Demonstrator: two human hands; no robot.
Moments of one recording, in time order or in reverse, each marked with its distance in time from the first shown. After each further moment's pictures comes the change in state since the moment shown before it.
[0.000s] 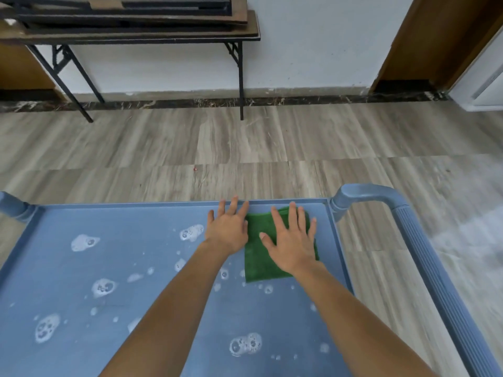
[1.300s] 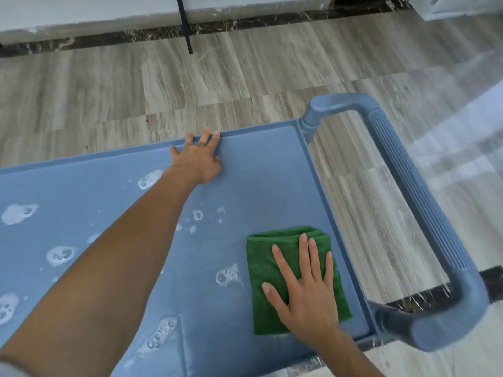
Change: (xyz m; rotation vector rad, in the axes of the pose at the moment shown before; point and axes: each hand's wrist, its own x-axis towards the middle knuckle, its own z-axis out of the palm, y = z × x) left_hand 0.034 -0.003 0.012 0.112 -0.139 0.090; right_hand -0.247 0.032 0.095 -0.015 0.128 0.064
